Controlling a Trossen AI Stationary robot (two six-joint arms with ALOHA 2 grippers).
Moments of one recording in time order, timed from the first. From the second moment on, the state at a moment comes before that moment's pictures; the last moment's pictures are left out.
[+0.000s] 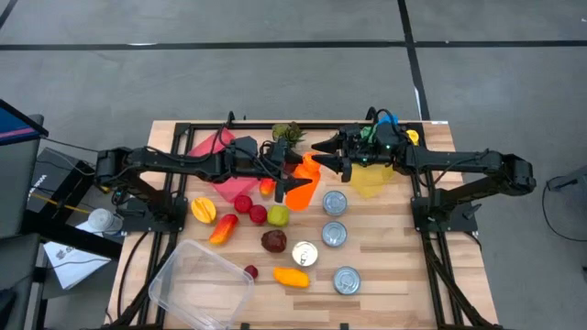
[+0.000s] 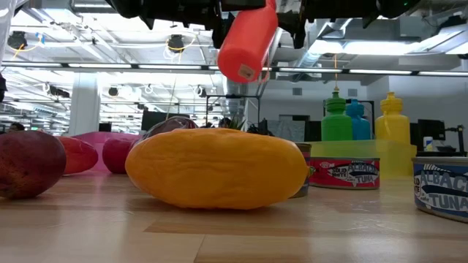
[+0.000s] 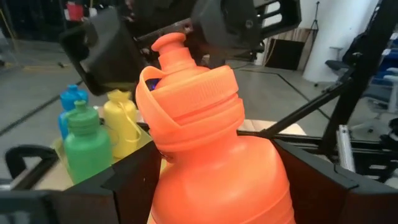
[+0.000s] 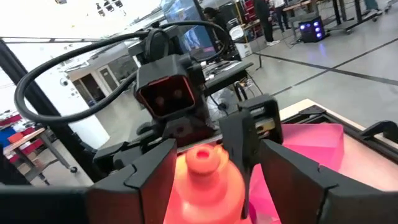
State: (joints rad) left arm 0.15 1.49 0.97 0.45 0.15 -0.06; right arm -0.25 1.23 0.85 0.40 -0.22 0.44
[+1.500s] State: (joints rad) left arm 0.14 1.50 0.97 0.48 0.12 -0.06; right arm -0.26 1.25 0.85 0.41 -0.24 0.42
